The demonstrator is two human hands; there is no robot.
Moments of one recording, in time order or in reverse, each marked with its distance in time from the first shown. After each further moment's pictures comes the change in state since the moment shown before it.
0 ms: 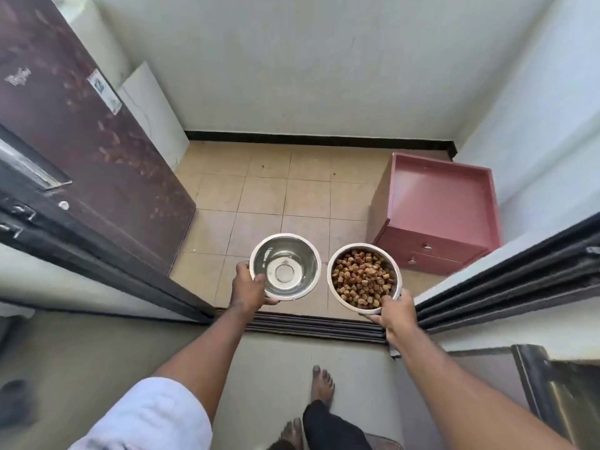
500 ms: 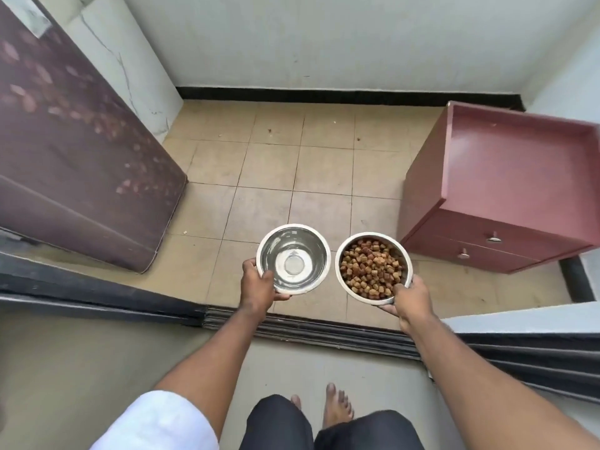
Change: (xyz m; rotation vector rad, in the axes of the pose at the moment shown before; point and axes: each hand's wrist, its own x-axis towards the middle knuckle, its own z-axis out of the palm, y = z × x) left_hand 0.202 -0.142 0.086 -0.086 0.059 -0.090; right_hand 0.245 0.092 0.108 -0.060 -0.070 0.024
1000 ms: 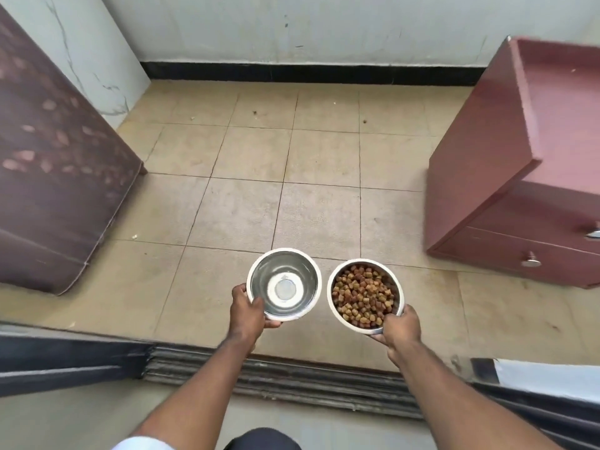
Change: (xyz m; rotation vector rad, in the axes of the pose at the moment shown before) left_hand 0.224 -0.214 0.059 0.045 -0.004 -0.026; right_hand 0.242 0.192 0.097 -0.062 0.122 0.056
